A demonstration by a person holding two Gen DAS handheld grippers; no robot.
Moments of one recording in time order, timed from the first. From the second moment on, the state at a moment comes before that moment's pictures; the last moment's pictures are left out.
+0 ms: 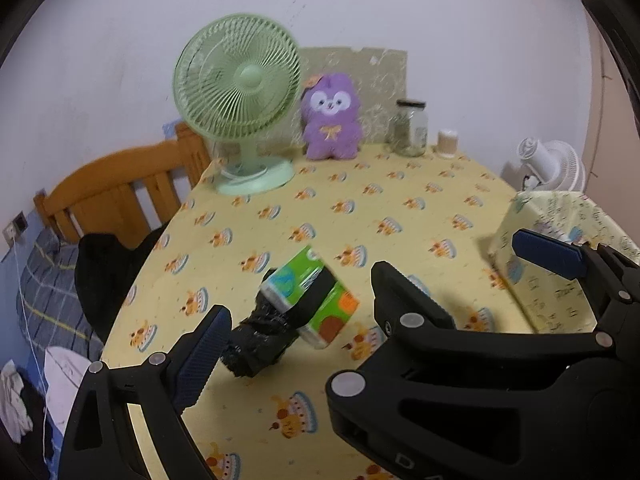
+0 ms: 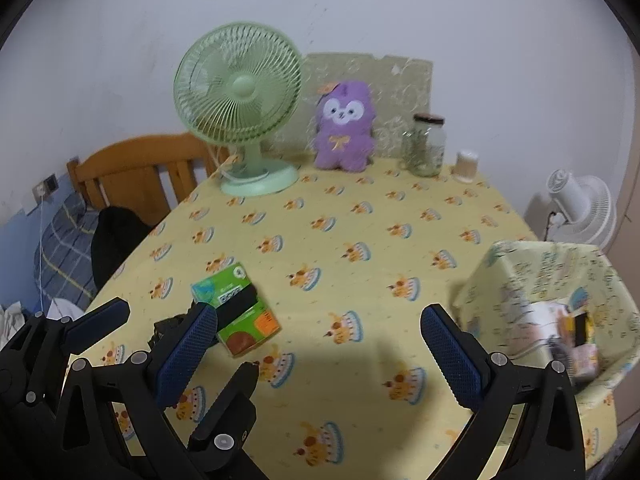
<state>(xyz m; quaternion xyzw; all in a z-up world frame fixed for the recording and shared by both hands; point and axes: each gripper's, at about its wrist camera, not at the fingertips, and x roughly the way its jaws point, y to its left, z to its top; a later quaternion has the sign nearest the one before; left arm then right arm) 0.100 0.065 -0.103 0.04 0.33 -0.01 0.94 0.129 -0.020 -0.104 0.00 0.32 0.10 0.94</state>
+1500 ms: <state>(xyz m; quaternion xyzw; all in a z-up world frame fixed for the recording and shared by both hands) 0.153 0.119 -0.158 0.04 0.40 0.03 0.92 0.191 0.040 -0.163 -0.02 0.39 0.21 0.90</state>
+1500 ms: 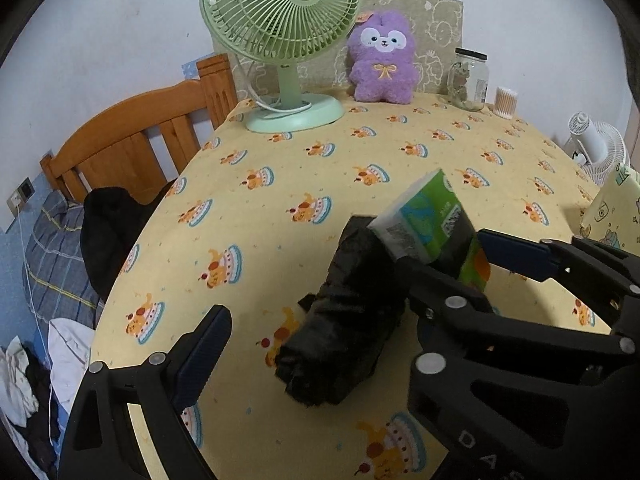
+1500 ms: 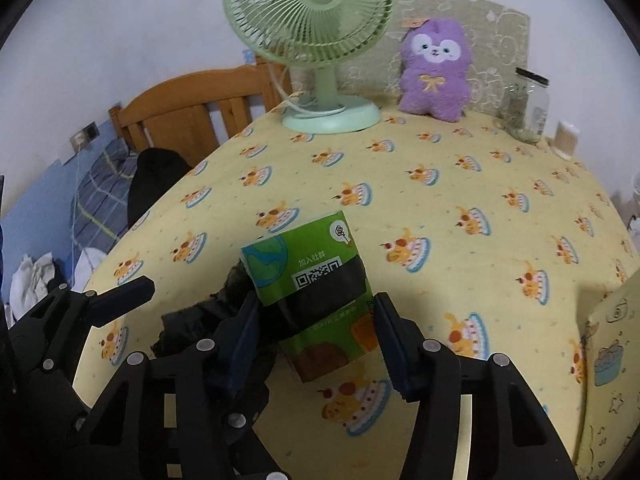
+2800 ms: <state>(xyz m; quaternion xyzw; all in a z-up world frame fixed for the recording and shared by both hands) 0.182 0.087 -0.164 0.03 0.42 -0.02 0.90 0.209 0.001 -0.169 0.00 0.42 0.11 0.90</state>
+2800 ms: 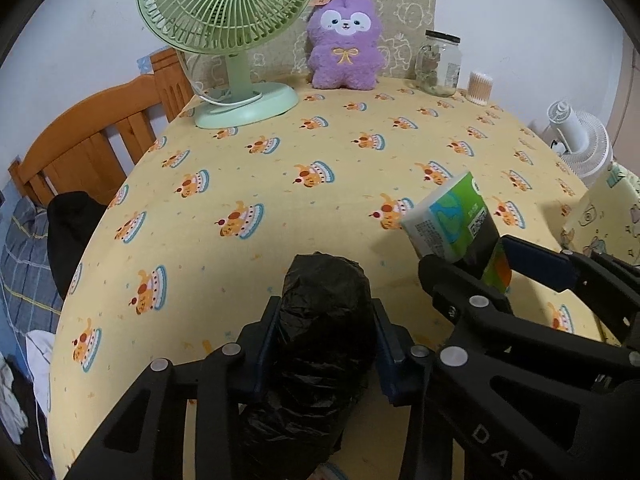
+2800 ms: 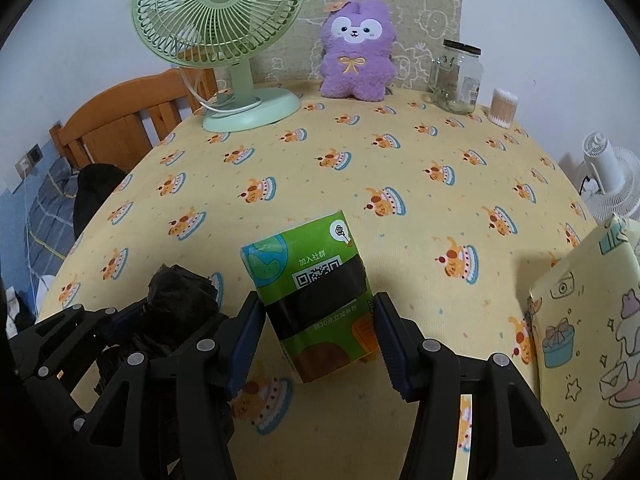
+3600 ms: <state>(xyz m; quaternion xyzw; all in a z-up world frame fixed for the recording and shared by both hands) 0.130 0.050 -0.113 0.02 0.37 -0.02 0.93 0.156 -0.041 -0.118 0.02 0.38 0.11 0.92</state>
